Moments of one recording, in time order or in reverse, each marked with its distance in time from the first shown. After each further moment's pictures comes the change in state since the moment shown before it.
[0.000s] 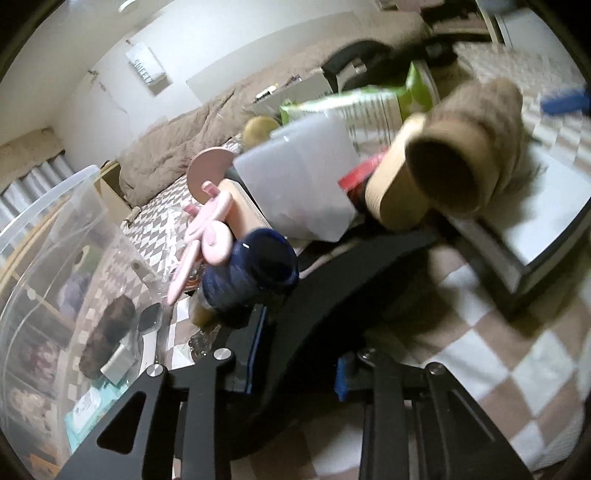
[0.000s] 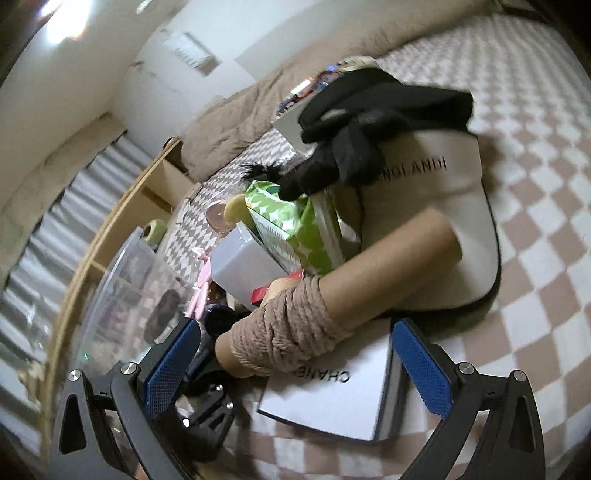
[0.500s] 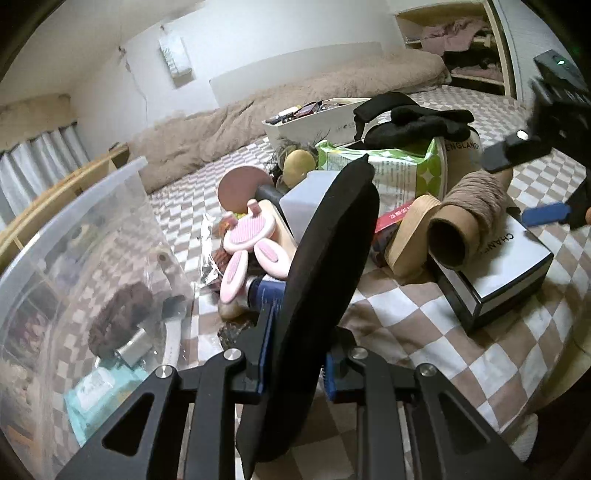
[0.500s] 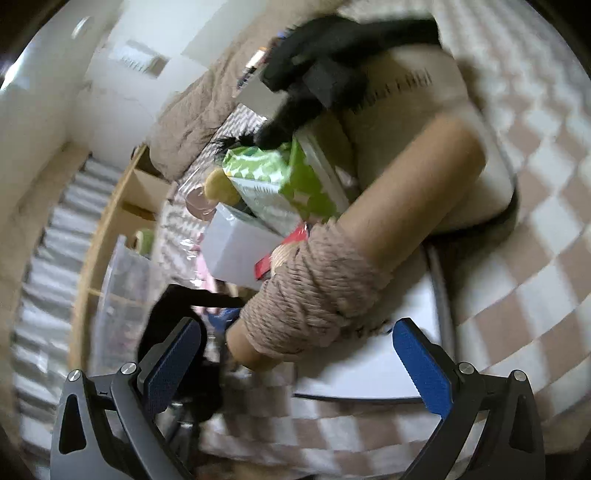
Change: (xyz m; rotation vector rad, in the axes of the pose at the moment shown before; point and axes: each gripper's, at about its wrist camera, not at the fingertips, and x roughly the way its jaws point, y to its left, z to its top) left arm -0.050 0.046 -0.004 -0.144 -0.041 -0.083; right arm 0.017 0.021 -0.014 0.103 0.075 -0.080
